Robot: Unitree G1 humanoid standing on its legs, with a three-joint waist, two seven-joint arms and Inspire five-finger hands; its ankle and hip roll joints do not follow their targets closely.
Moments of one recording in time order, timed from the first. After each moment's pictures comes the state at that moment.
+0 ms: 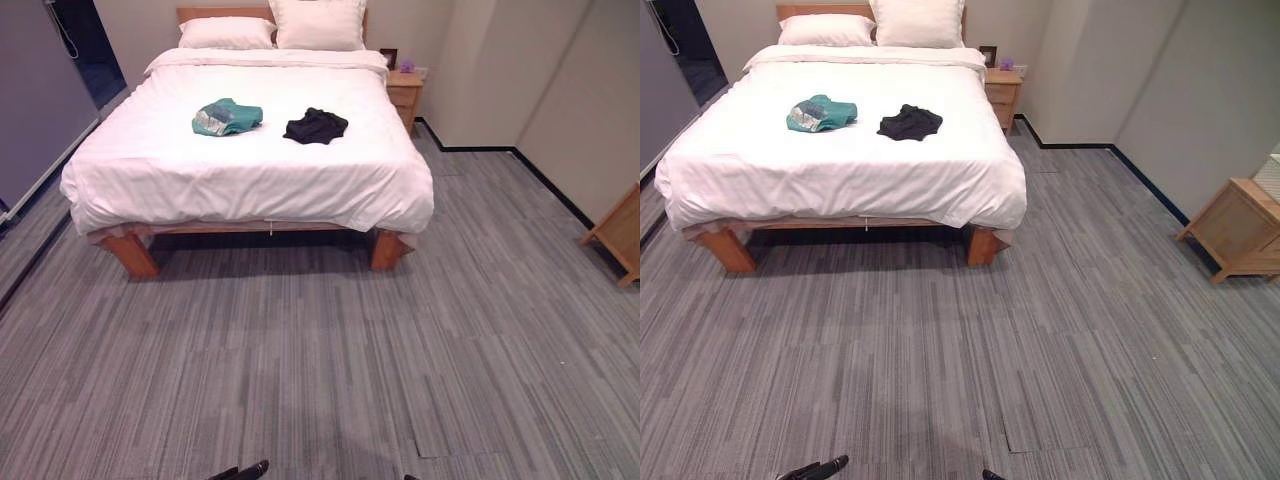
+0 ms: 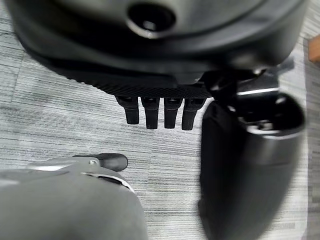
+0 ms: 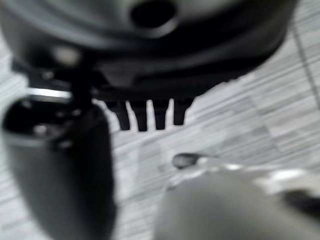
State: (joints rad) left arm -0.01 0.19 -0.09 1.35 -0.33 -0.09 0.01; right arm 0.01 -0.19 0.08 1.36 0.43 -0.06 0.02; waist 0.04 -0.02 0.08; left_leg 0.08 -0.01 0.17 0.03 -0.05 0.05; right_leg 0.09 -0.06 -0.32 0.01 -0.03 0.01
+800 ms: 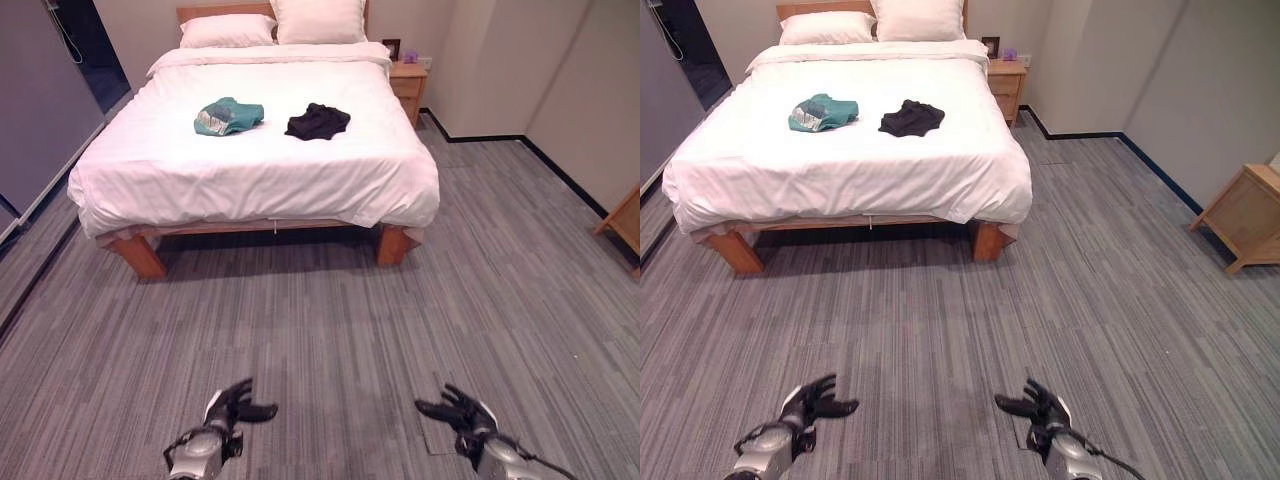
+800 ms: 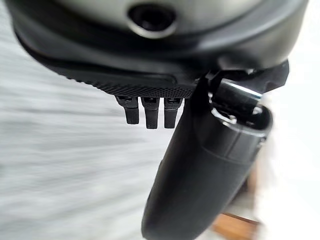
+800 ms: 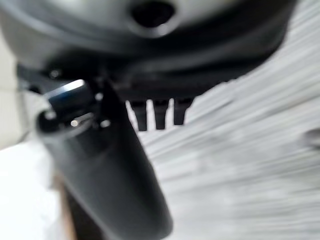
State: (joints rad) left arm -0.10 0.27 -0.19 0.83 -0.38 -0.09 0.04; right arm -0.09 -0.32 0.11 0.83 0.52 -0.06 -0.01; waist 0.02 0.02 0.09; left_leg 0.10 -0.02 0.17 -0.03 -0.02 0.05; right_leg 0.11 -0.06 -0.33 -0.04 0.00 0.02
